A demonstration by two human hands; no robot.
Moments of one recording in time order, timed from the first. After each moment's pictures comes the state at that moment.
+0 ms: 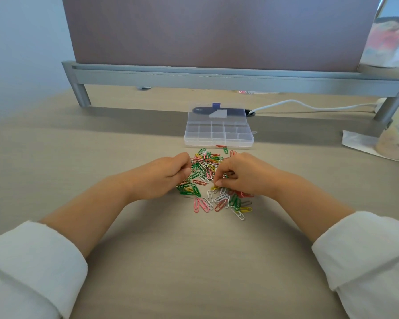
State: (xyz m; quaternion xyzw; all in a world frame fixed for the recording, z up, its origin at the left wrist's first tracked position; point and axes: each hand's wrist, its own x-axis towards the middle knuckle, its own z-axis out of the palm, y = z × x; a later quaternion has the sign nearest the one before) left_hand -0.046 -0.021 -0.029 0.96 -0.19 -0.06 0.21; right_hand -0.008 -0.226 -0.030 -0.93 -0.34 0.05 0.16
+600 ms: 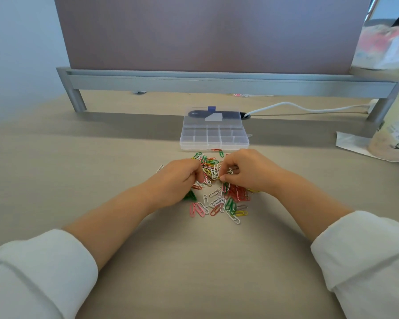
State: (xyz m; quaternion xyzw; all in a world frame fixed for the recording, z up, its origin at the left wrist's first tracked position) left_hand -0.042 -0.055 -0.034 0.95 -0.16 0.01 0.26; right_hand 0.001 -0.238 -0.026 -0.94 -0.29 0.00 0.18
